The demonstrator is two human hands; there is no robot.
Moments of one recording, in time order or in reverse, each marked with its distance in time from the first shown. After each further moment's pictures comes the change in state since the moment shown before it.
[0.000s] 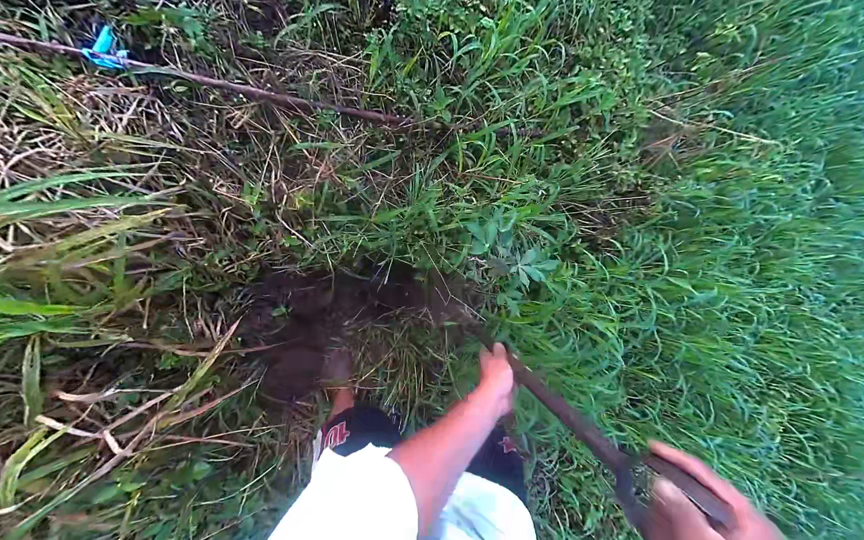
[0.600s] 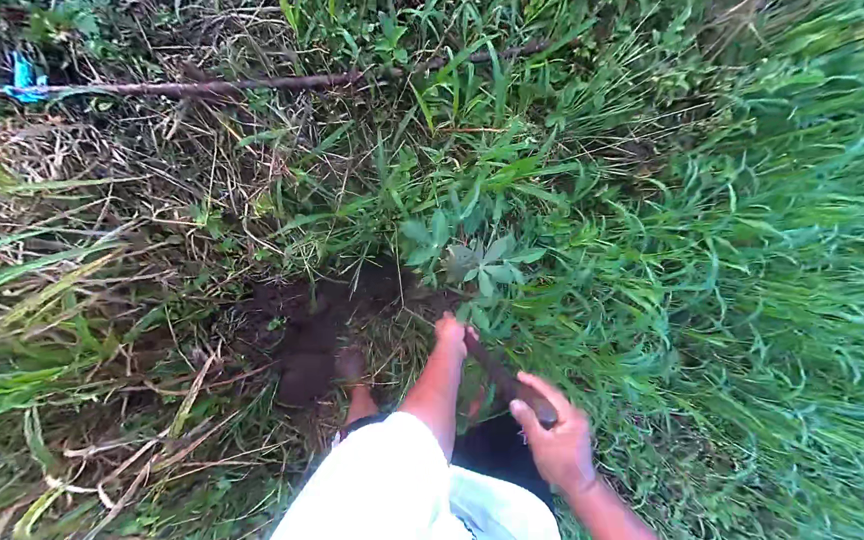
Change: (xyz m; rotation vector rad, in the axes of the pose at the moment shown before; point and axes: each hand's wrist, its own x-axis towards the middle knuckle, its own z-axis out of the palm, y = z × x) left_hand 0.188 0.018 -0.003 0.049 0.378 -0.006; right_hand 0.134 0.163 0.090 0.013 0.023 -0.028
